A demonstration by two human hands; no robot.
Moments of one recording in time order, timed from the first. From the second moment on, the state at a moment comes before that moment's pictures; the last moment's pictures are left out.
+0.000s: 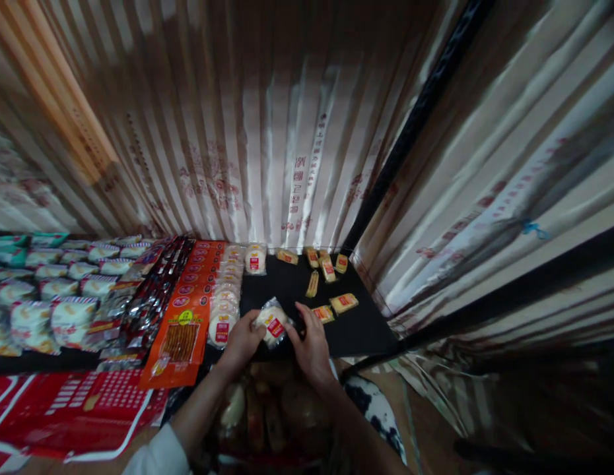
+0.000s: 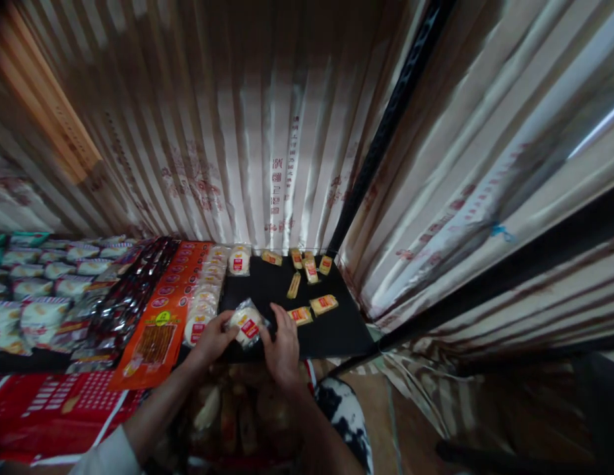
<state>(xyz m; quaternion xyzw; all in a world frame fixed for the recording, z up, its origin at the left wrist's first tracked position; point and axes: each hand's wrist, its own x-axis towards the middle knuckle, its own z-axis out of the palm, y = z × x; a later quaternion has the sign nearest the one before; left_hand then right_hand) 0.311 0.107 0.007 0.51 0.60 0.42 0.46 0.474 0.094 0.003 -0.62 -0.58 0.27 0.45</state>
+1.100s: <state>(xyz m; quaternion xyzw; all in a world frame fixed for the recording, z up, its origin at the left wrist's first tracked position) 0.329 0.230 -0.002 0.54 0.68 0.33 0.37 0.409 0.281 -0.016 -0.70 -0.60 0.25 0.29</state>
